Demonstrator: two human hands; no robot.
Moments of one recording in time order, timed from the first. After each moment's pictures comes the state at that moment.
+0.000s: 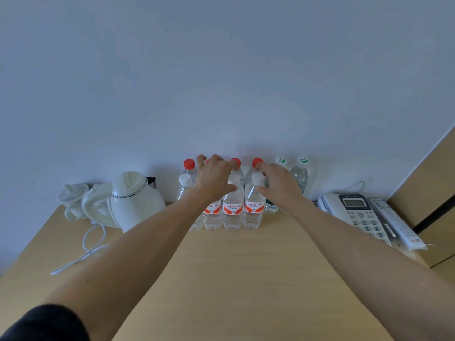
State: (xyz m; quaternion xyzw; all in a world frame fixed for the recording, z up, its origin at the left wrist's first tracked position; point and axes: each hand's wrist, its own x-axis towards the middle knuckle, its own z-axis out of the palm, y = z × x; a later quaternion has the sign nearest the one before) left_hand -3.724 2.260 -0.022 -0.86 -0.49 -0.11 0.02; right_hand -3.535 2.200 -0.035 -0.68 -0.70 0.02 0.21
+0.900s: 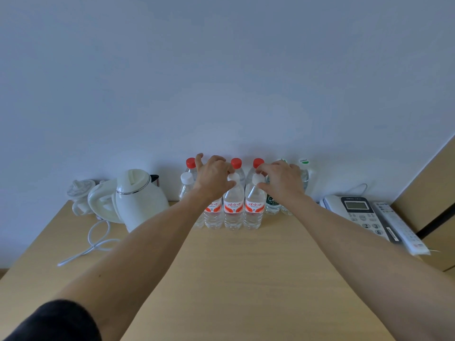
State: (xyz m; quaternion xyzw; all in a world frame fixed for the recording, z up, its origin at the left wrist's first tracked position) left_hand -3.724 2.256 -0.025 -0.83 -0.54 -0.15 -0.01; right_hand -3.530 2.205 -0.027 -0.71 -0.69 -0.06 0.14
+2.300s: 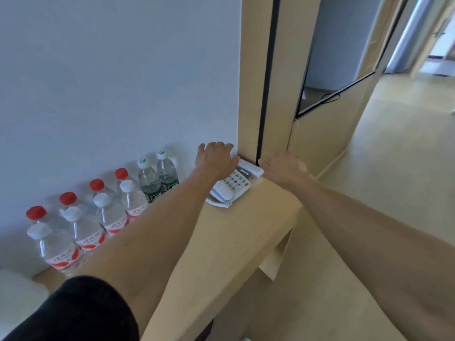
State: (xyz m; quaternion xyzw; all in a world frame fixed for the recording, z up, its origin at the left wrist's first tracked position) left_hand -3.491 2.109 0.021 -0.98 -0.21 -0.06 0.00; right_hand -3.397 1.941 0.018 -0.94 -0.33 0.00 0.07
